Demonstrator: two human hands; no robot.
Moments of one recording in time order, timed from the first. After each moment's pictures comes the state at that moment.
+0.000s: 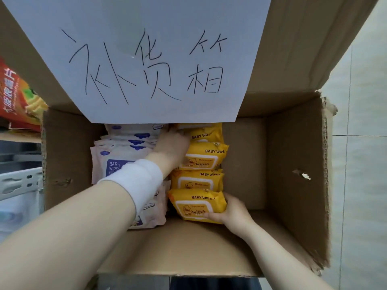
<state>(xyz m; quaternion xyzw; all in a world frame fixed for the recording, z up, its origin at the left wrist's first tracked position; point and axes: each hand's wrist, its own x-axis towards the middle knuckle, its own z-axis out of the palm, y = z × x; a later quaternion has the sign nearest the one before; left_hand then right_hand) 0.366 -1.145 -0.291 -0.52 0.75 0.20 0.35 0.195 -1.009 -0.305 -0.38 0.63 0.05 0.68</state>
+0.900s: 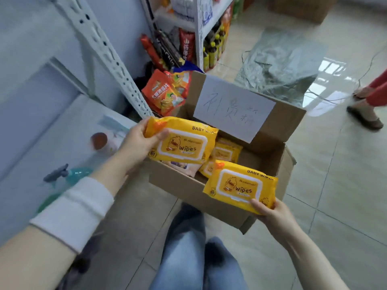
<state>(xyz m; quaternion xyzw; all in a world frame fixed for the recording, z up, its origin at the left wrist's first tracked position) 0.429 -0.870 0.121 -0.76 0.33 0.38 -0.42 0.105 -0.924 0.007 -0.37 0.54 -0.12 0.74</state>
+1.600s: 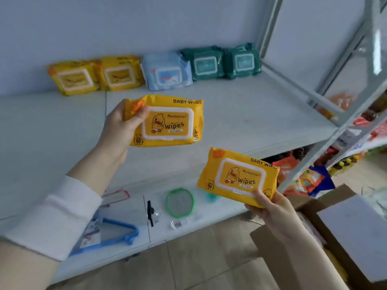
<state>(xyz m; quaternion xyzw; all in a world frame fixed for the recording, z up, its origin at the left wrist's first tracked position) 0.640 -0.399 0.344 -0.73 0.07 -0.03 -0.68 0.459 -0.672 0.231 -0.57 0.20 -0.01 0.80</state>
